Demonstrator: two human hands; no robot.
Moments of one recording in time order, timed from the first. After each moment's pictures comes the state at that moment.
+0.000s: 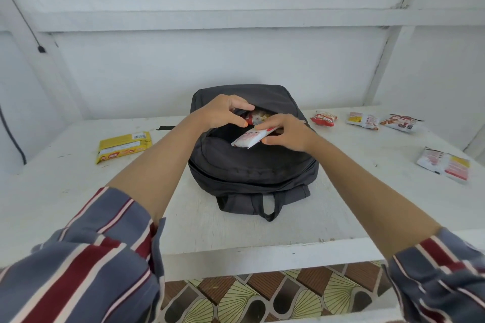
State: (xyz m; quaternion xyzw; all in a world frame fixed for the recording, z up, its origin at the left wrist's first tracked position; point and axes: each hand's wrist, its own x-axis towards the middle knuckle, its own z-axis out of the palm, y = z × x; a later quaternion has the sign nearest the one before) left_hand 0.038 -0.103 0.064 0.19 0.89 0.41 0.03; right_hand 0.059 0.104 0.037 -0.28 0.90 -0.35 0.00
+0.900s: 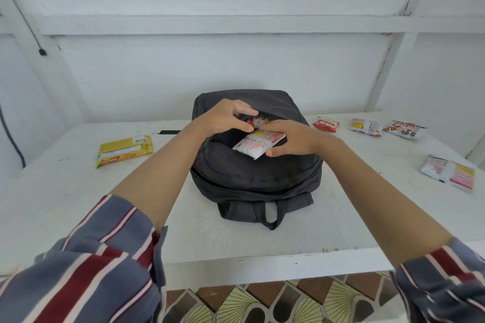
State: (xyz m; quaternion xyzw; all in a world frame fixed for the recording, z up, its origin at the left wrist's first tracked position) left_hand 0.030 -0.103 0.061 0.20 0.89 0.42 0.02; right_hand 0.053 0.106 0.050 -0.30 0.94 -0.17 0.06
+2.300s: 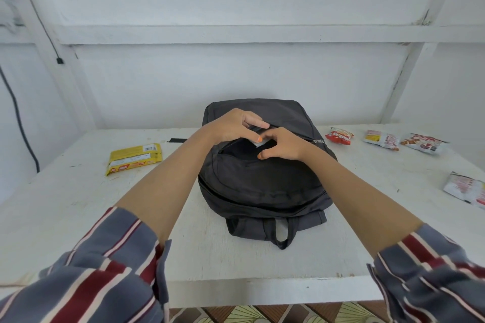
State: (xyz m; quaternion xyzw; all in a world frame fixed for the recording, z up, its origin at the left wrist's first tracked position) left_hand 0.025 -0.107 0.068 0.21 0.88 0.43 0.06; right_hand 0.018 0.067 0.036 -0.27 0.89 -0.35 0.09
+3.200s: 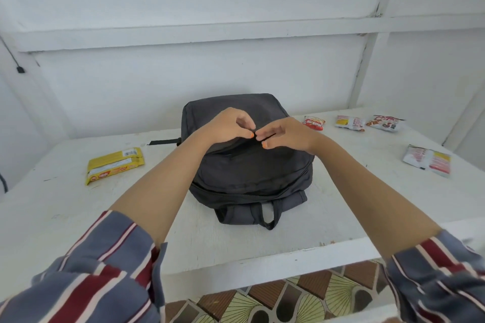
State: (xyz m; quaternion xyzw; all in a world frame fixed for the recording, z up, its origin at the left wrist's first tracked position) left_hand 0.039 -0.084 0.063 0.22 0.90 0.37 0.02; right_hand 0.063 0.112 0.053 -0.21 0.86 -0.45 0.09
